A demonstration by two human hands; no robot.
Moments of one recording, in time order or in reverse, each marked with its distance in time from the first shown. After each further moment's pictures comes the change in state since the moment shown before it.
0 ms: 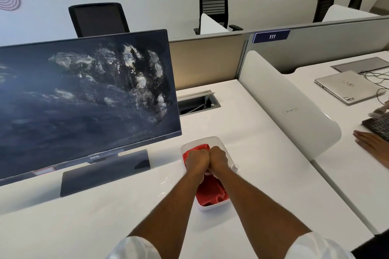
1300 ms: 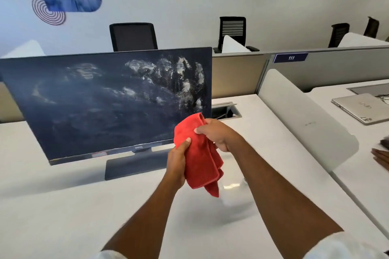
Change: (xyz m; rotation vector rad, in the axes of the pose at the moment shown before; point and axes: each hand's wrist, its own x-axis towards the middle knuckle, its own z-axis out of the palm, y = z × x) left_hand -0.015 -0.038 -0.157 -0.511 -0.143 0.301; right_hand -0.082 -0.121 -0.035 0.523 -0.353 -0.307
